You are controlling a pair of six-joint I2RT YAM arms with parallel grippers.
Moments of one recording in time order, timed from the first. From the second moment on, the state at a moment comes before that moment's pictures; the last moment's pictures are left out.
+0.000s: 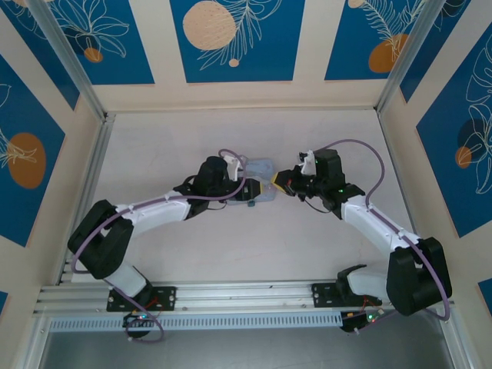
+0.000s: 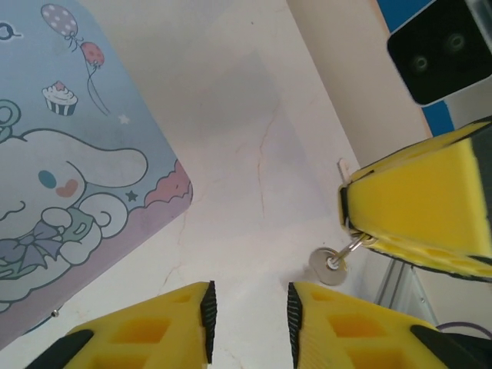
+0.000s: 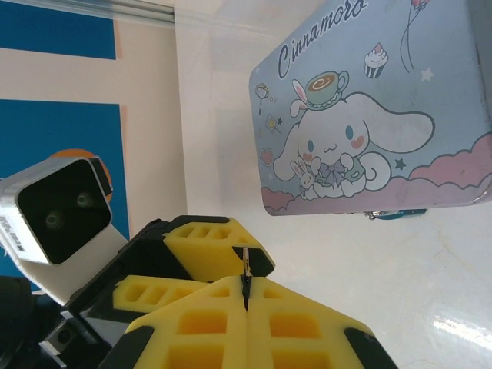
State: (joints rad) left arm -0.73 1.57 0.91 0.19 0.39 -0.70; right arm 0.33 1.23 0.74 -0.10 -0.65 1.00
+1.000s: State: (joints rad) left arm -0.73 1.57 0.90 0.25 0.48 -0.65; right arm 0.36 1.26 0.80 -0.10 -0.66 1.00
